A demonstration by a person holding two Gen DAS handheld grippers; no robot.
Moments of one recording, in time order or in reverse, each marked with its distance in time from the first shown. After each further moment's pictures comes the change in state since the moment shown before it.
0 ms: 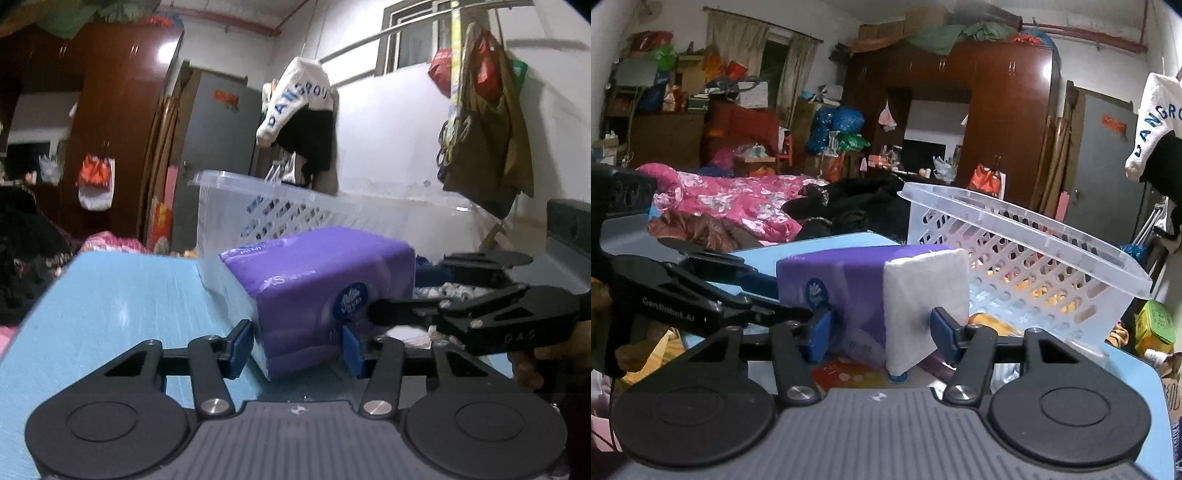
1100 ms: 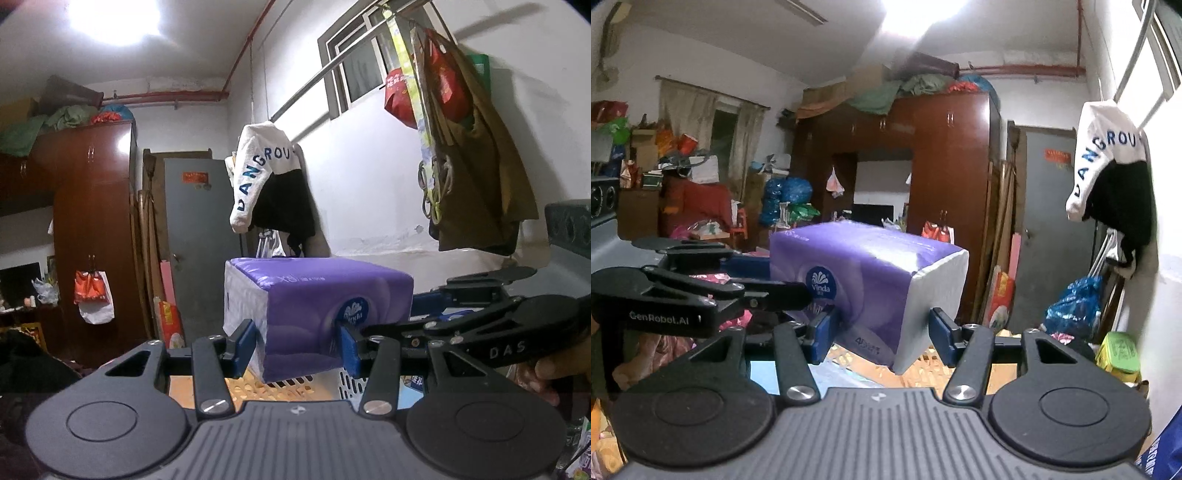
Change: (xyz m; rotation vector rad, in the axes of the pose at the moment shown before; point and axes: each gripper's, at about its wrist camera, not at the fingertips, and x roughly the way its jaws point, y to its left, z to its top) left arm 0.061 -0.082 0.172 0.282 -0.137 0.048; right arm -0.007 -0.108 0.113 0.120 -0.182 -0.117
